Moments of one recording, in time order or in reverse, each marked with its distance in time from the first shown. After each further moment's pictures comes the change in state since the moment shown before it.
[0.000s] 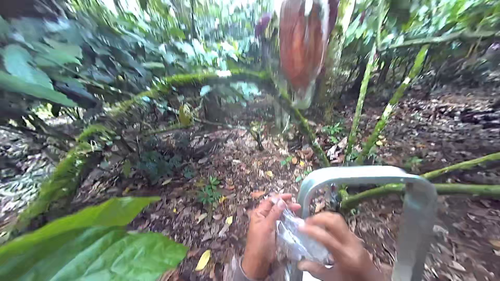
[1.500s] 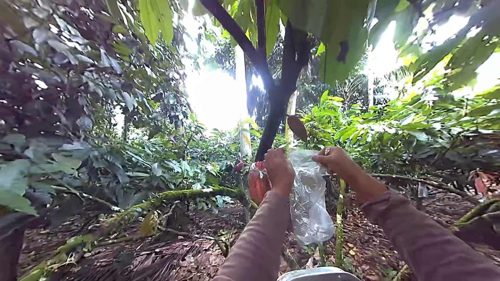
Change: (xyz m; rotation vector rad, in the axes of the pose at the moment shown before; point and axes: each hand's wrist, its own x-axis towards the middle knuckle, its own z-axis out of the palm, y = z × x) left_hand 0.210 0.188 0.231 0.985 0.103 0.974; right_hand 0.304 0.001 -0.255 -0.117 0.284 0.588
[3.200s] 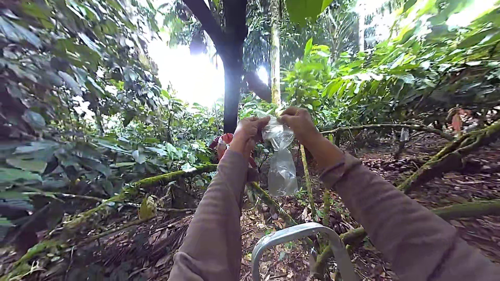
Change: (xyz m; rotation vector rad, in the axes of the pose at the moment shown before) left_hand 0.035 0.016 0.007 -0.811 -0.322 -0.605; right_hand 0.013 0.023 0.019 0.237 0.067 -0.185
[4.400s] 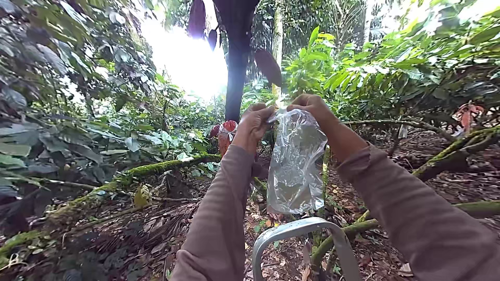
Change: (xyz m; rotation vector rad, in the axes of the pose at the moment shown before) left_hand 0.006 -0.015 -0.004 -0.335 -0.004 -0.004; right_hand 0.001 0.000 -0.011 -0.069 -0.129 0.002
